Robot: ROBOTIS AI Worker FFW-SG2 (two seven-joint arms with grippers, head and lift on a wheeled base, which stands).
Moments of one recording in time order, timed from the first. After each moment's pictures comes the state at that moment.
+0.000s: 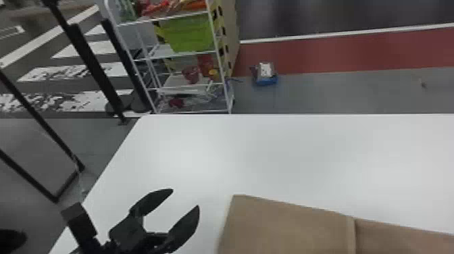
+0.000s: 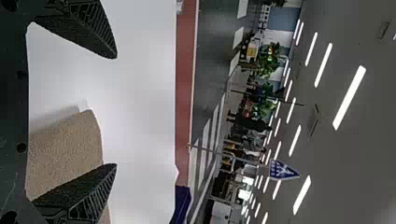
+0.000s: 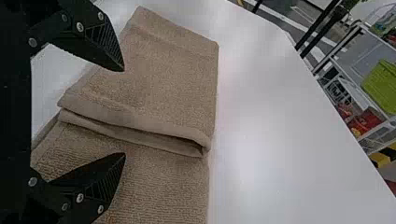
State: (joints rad) left arm 0.65 0.00 0.43 -2.20 0.27 0.29 -0.83; right arm 0.29 -0.03 -0.14 -2.29 -0.09 1.53 0.81
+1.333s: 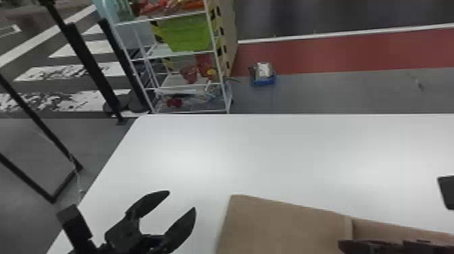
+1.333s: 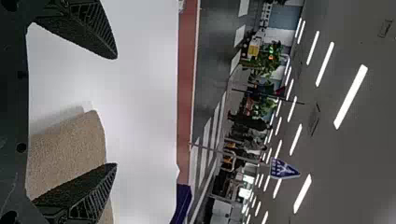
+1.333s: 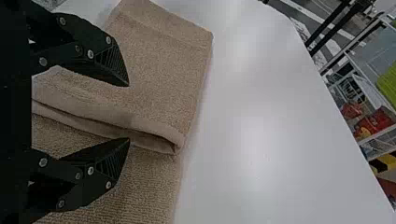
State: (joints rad) left arm 0.65 0.00 0.45 -2.19 0.27 0.29 -0.85; right arm 0.17 -0.06 -0.05 -2.24 0.01 1.57 0.83
